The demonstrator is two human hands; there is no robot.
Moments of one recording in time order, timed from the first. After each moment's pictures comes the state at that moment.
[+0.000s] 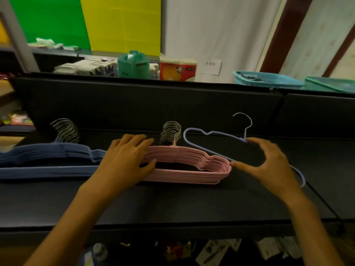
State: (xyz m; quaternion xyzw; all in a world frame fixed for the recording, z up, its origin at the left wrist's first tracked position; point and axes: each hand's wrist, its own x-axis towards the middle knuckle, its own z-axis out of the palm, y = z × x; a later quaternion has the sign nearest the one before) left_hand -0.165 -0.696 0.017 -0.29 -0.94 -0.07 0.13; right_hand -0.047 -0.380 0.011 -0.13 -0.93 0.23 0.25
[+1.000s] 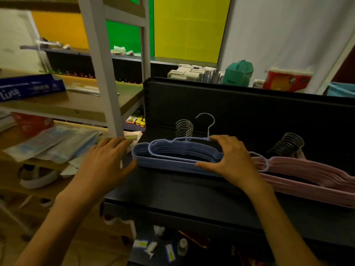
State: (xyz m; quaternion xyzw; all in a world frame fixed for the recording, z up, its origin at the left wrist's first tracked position) left_hand -0.194 -1.044 0.009 -0.12 -0.98 -0.07 0.15; right_hand -0.192 -0.741 0.001 0.07 -0.97 0.17 0.18
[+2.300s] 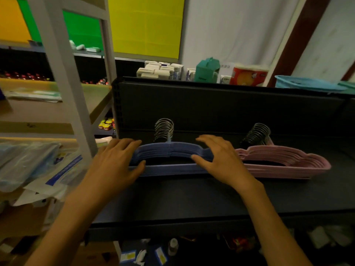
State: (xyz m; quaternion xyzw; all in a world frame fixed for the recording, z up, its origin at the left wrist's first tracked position) left_hand -0.235 -1.016 0.013 -0.26 -0.95 -0.12 0.12; right_hand -0.179 -0.751 0.006 0.02 -0.97 0.13 0.19
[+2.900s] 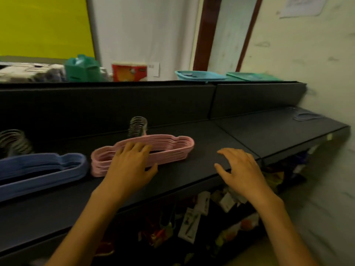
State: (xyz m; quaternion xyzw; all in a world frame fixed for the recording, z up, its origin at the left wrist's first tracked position) left_hand -0.114 -0.688 0.012 -0.43 -0.89 -0.10 0.11; right_hand 0.068 -0.468 -0.001 -0.24 -0.95 0.00 0.21
